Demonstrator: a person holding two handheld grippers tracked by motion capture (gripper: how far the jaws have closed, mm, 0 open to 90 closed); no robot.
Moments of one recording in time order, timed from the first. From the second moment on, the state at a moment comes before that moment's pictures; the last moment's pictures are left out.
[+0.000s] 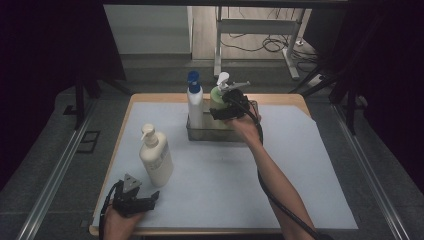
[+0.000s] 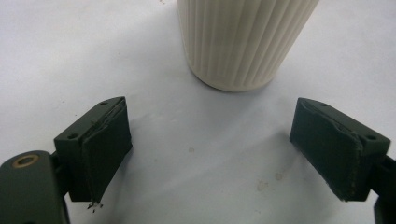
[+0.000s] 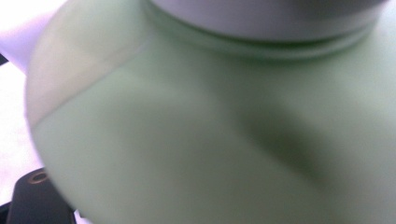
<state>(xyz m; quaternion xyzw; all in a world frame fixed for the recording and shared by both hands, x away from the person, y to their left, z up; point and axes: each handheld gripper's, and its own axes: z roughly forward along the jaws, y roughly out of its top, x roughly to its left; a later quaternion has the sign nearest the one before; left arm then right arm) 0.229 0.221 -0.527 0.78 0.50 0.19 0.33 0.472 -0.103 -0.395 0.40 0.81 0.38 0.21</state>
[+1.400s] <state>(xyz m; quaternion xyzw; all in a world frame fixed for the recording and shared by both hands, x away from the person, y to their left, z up) 0.229 0.221 -0.527 0.78 0.50 0.19 0.33 0.463 -0.121 -0.412 0.40 0.82 0.38 0.18</state>
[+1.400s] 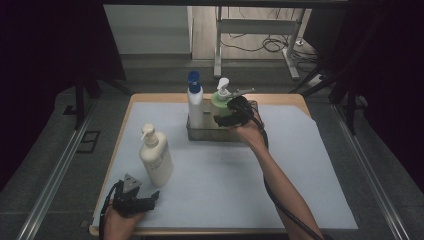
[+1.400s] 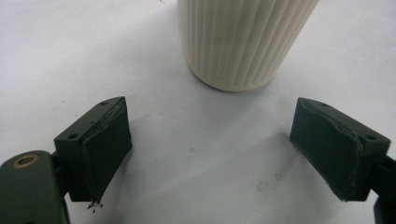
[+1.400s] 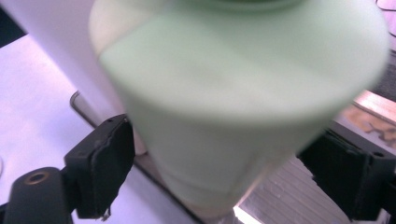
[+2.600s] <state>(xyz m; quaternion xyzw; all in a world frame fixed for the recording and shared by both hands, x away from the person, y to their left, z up) 0.228 0.221 -0.527 0.78 0.50 0.19 0.33 0.460 -0.170 -0.437 0.43 0.80 0.36 0.19</state>
